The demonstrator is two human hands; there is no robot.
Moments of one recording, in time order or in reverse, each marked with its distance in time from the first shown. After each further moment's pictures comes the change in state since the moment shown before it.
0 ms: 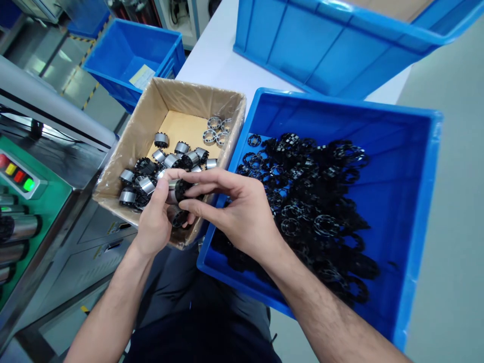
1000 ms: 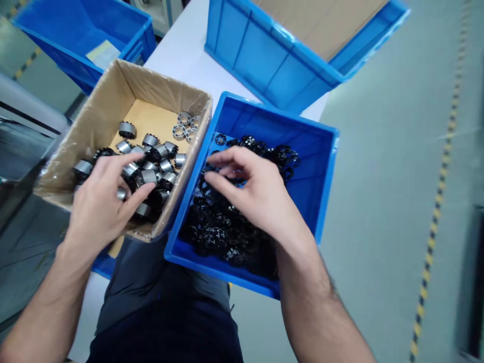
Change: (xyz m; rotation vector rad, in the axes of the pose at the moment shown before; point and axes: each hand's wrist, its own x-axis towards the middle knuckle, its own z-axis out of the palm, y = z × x) left_hand 0.000 0.034 -0.028 1.069 0.226 0.308; right_hand -0.001 -0.029 -0.082 -0.698 -0.044 0.032
